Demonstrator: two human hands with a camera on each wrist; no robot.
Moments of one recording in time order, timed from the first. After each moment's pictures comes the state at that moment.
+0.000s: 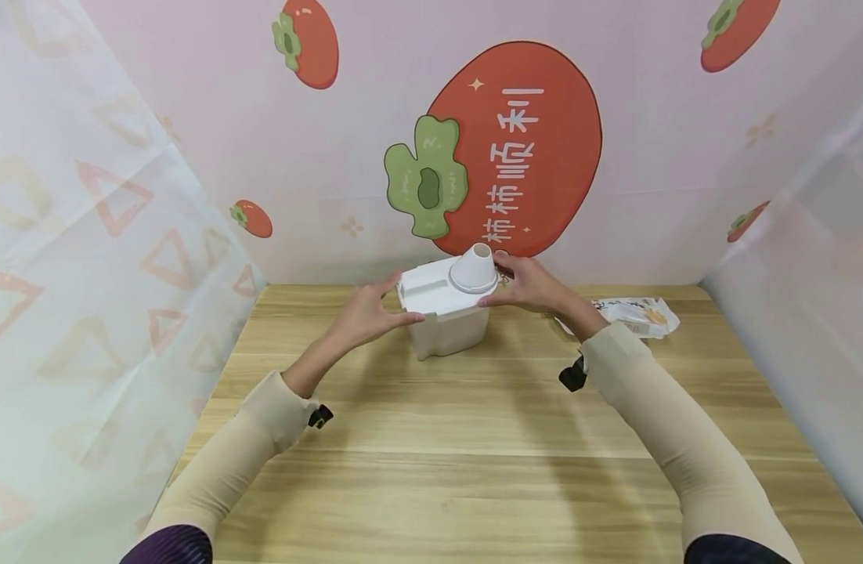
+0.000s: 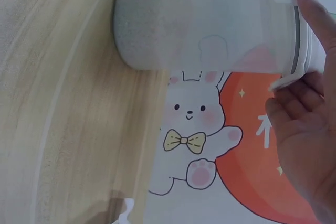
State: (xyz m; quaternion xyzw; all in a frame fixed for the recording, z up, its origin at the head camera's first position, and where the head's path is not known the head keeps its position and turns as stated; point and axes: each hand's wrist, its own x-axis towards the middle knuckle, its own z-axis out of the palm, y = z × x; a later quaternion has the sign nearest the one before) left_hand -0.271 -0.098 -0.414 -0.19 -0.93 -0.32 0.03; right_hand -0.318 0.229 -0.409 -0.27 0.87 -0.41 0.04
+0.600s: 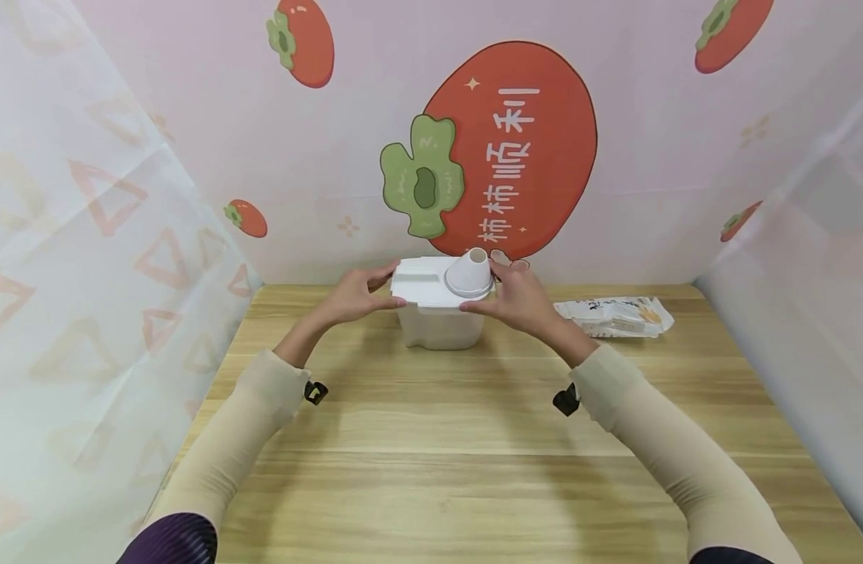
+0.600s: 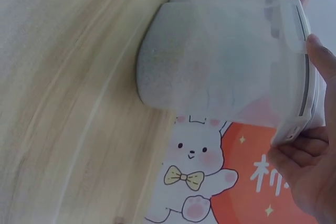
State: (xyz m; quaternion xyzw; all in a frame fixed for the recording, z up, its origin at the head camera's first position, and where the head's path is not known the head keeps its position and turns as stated) left_hand -0.317 -0.124 -0.419 -0.26 -0.87 -0.42 -0.06; right_hand -0.286 0.207 -0.412 -0.19 0.93 -0.29 -0.08
